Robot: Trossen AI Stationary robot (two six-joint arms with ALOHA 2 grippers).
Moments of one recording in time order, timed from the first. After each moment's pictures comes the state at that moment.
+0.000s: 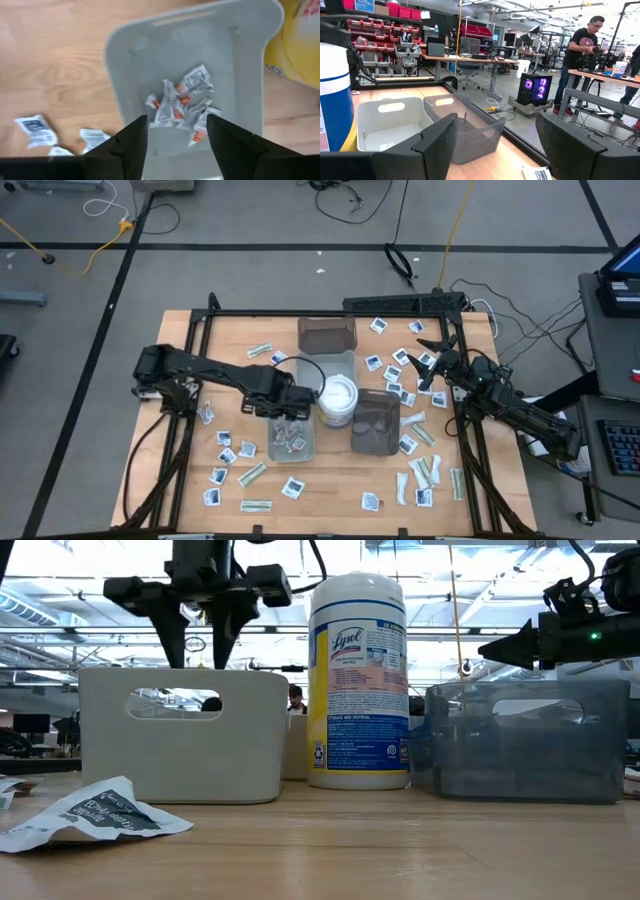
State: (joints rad) left arm -0.12 1.76 1.48 -1.24 0.01 -1.57; right arm -0.54 0.01 0.02 0.07 0.03 -0.12
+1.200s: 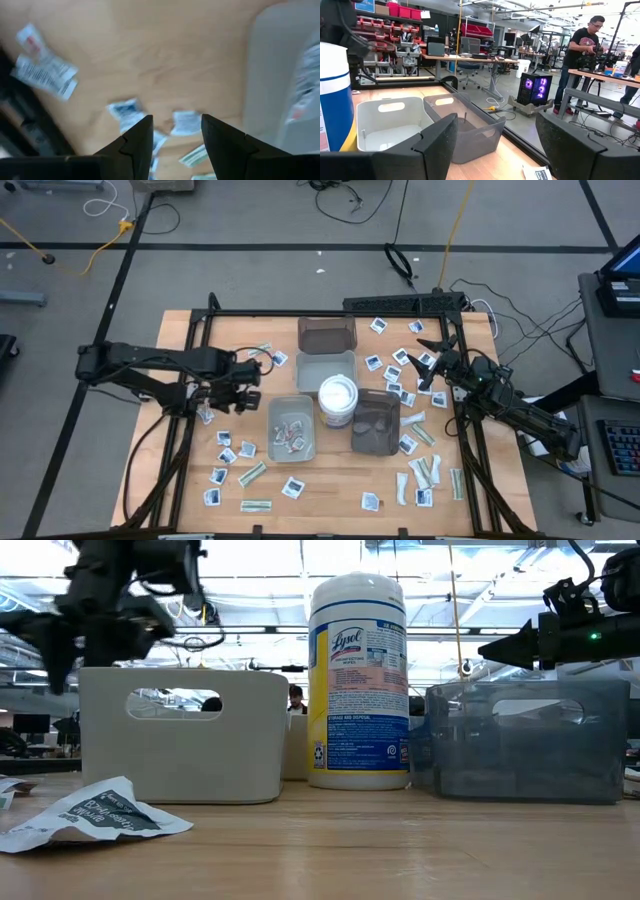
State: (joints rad) left arm 0.09 1.25 0.88 -1.18 0.30 -1.35; right arm -0.54 0.01 0.02 0.07 0.03 -0.12
